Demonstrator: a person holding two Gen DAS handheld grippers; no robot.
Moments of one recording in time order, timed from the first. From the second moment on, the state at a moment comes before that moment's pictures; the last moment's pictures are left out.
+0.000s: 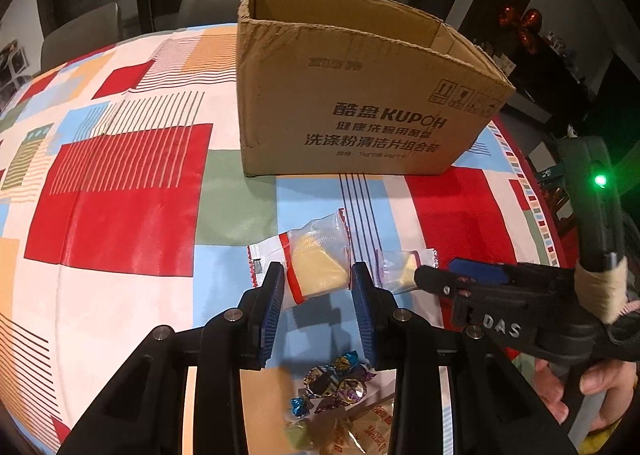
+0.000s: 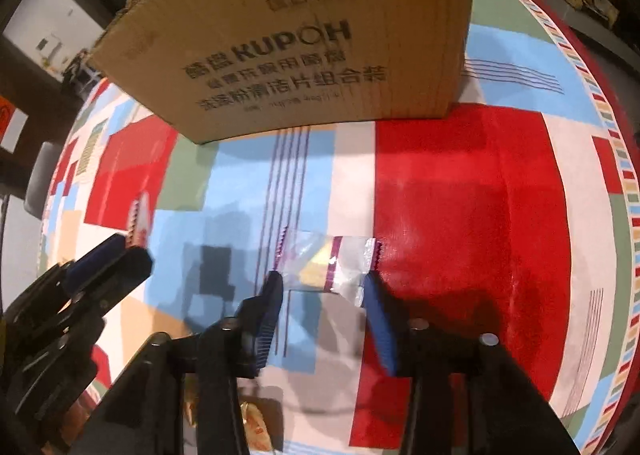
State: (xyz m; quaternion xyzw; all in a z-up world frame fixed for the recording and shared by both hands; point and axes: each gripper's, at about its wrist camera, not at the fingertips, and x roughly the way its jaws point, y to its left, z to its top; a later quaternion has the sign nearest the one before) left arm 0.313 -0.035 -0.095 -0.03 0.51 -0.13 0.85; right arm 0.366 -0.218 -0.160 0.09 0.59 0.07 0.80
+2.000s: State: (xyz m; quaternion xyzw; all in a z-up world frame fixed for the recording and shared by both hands) left arm 0.316 -0.032 -0.016 -0.03 0.44 -0.15 0.89; right arm 0.352 -0.207 -0.052 0.01 0.42 0.04 0.90
